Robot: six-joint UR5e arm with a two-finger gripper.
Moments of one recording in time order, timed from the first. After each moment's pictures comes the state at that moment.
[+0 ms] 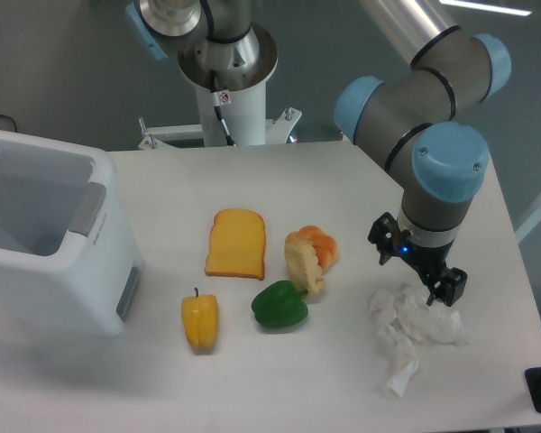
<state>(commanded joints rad) 2.62 -2.08 -1.29 -1.24 1.58 1.46</state>
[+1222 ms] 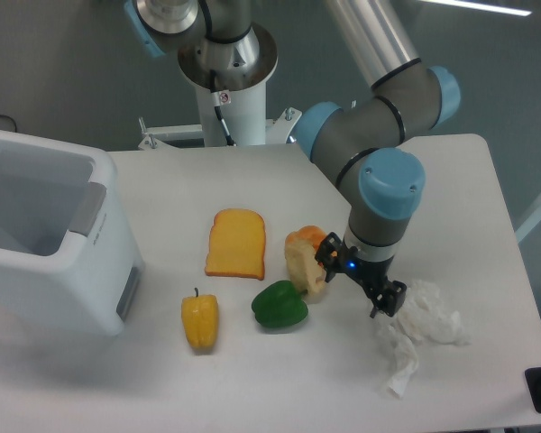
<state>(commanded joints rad) 2.56 -1.98 -1.60 -1.05 1.48 1.23</state>
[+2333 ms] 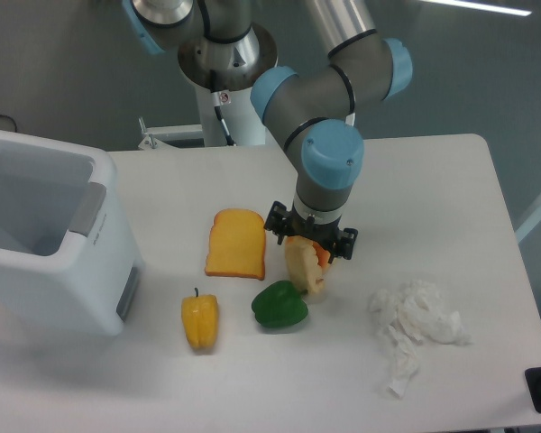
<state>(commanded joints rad) 2.51 -1.90 -1.76 -1.11 1.54 0.87</state>
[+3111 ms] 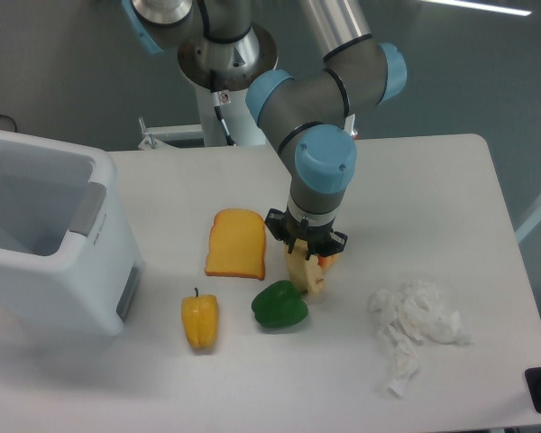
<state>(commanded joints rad) 2.51 -1.90 -1.75 -1.11 1.54 0.87</state>
